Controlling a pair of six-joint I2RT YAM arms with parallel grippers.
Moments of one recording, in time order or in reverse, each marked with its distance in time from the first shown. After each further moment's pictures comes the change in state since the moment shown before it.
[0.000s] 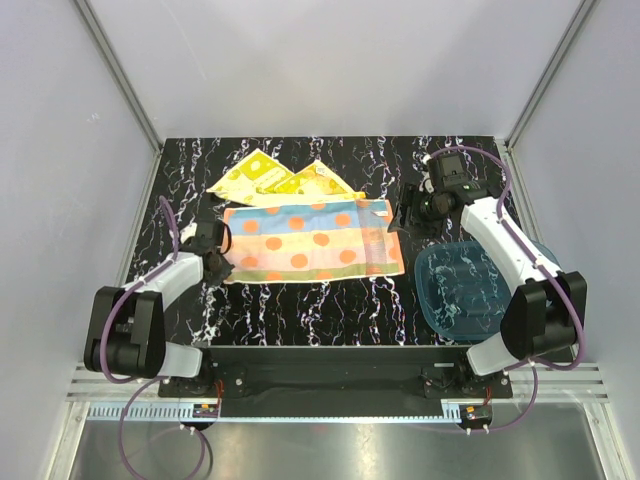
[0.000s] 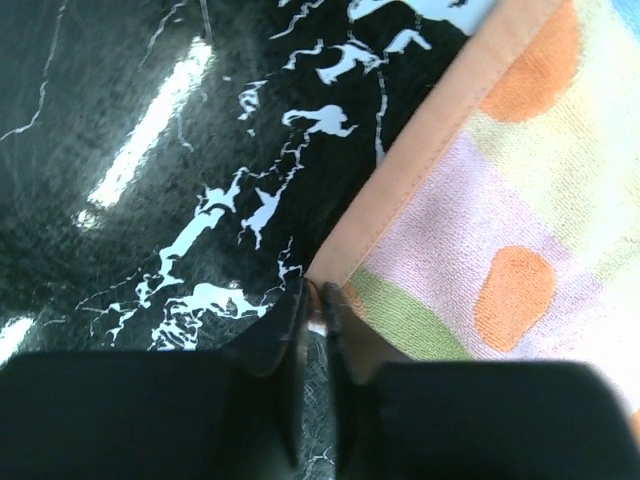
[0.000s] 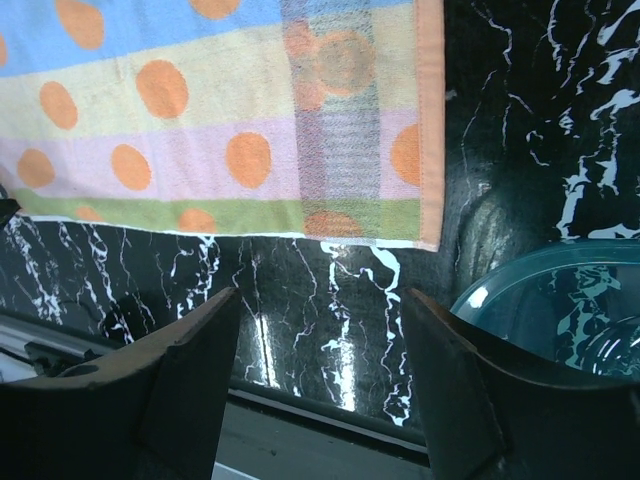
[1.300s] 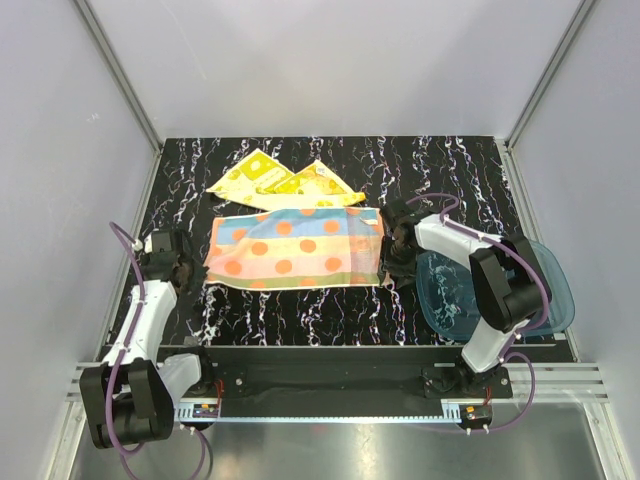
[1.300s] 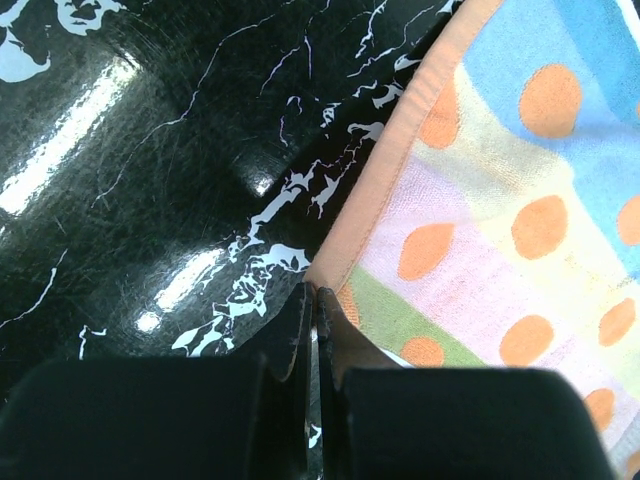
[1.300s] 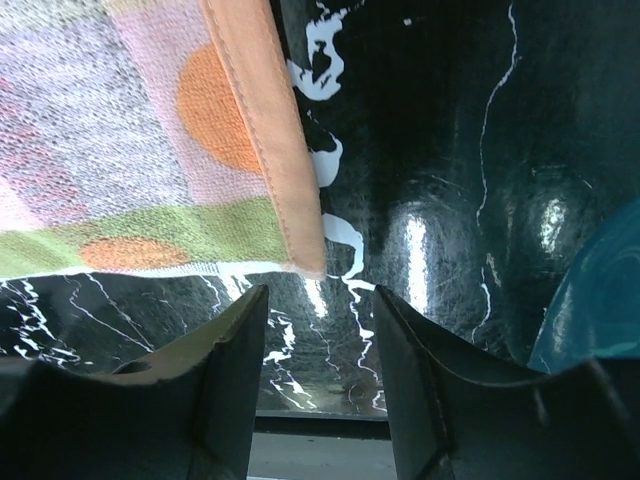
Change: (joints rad) left arm 0.259 -0.359 -0.046 -0.138 0.193 0.093; right arm 0.208 0.219 -0.217 0.039 0.172 0.204
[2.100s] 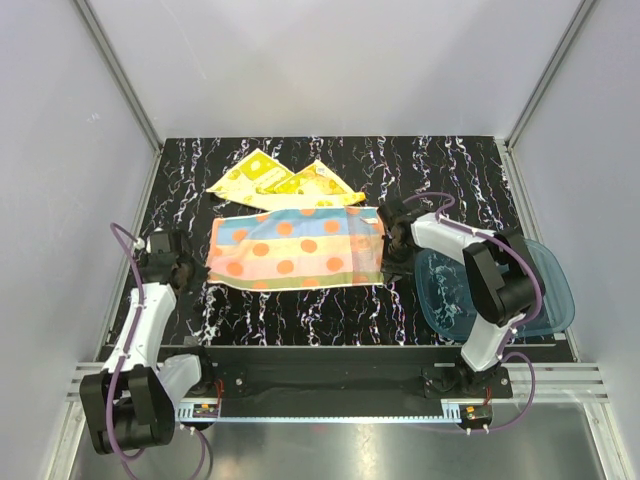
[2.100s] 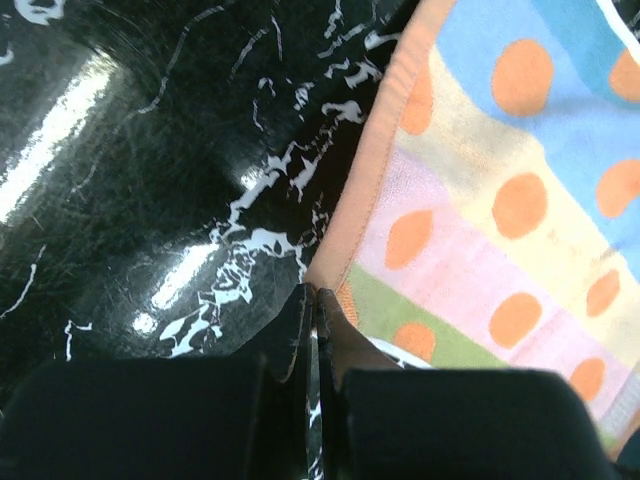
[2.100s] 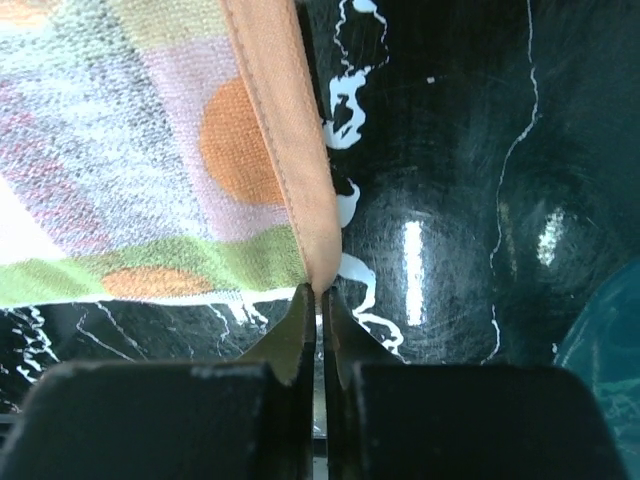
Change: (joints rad) left arm 0.000 -0.026 0.000 -0.010 0.049 0.022; right arm 0.000 0.051 0.017 0.048 0.005 -0.011
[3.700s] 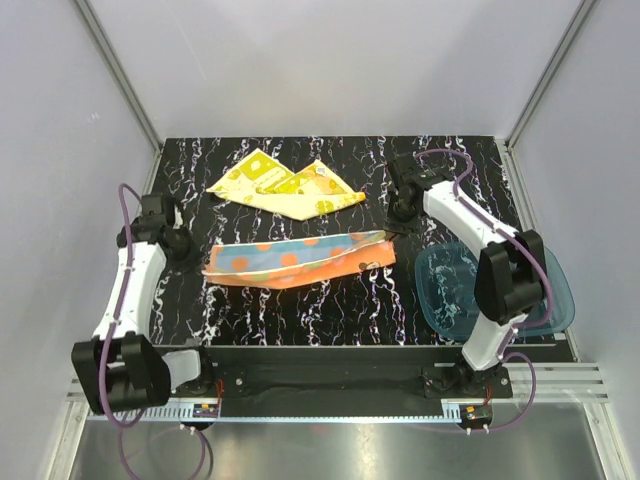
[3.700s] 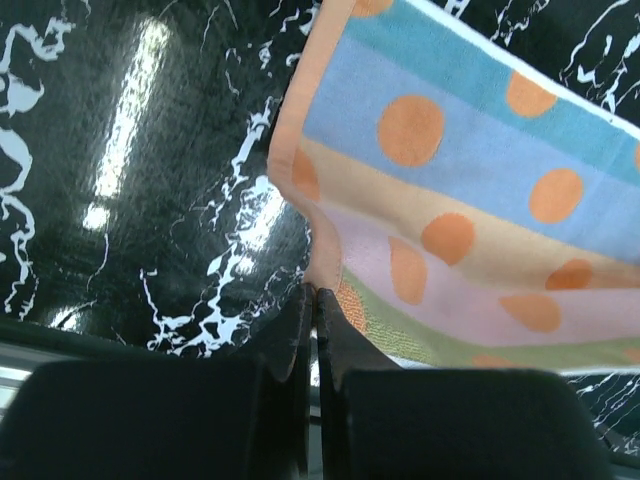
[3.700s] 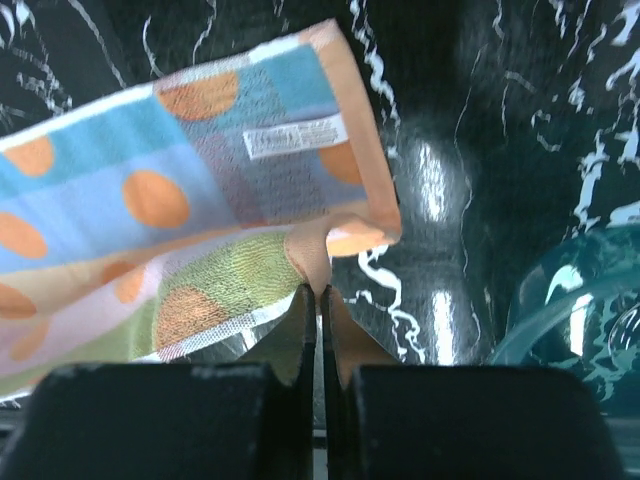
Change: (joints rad) left arm 0.000 0.161 0.359 -0.368 0.089 0.283; right arm -0.055 -0.039 0.331 -0.179 0.053 -0.008
